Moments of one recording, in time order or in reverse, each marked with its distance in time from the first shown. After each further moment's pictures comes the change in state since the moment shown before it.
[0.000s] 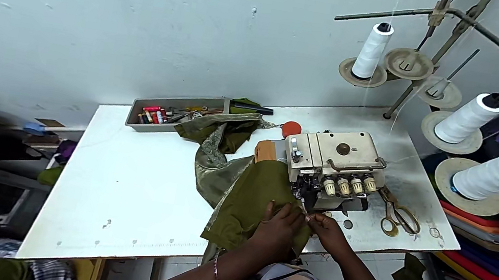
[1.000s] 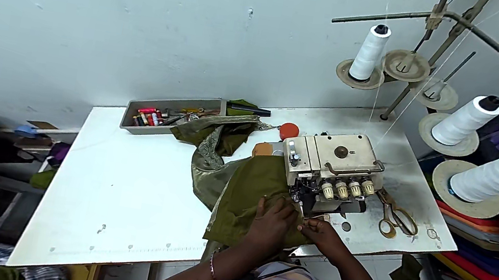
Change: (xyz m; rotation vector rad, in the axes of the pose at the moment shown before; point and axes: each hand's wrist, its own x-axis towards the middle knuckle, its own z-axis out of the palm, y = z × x) left_hand 0.006 -0.014 -0.001 -0.008 0.174 -0.044; right_hand 0.002 -0.003 0.001 0.121 -0.147 0.098
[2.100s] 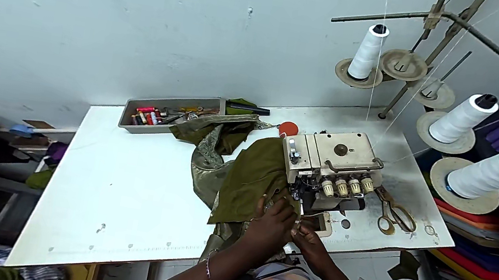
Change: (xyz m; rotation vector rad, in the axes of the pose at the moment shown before) left_hand -0.009 -0.006 0.005 -0.001 -0.034 0.064; right_hand 0.000 0.047 0.042 0.421 -0.023 -0.204
